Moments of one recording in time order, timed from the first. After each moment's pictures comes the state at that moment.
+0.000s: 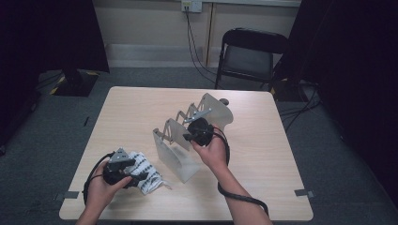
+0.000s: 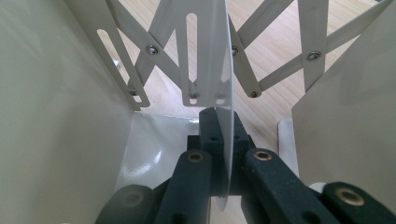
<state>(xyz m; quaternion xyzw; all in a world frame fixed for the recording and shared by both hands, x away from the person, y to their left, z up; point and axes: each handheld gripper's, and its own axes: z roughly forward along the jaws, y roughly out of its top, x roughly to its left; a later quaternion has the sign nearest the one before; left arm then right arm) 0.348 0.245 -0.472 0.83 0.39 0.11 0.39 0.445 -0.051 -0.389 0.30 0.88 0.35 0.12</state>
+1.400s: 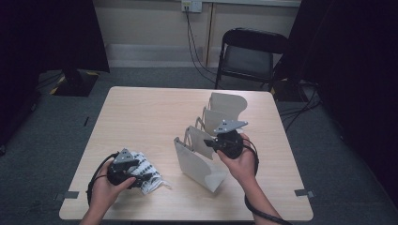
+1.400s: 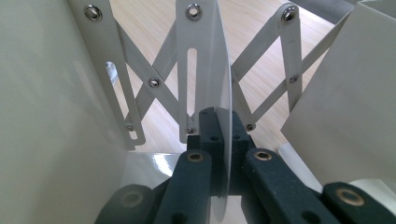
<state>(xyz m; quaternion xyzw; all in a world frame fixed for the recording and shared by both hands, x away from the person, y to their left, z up) 0.347 0.232 -0.471 0.83 0.38 0.12 0.39 0.400 -0.130 -0.378 0.28 0.85 0.41 0.15</state>
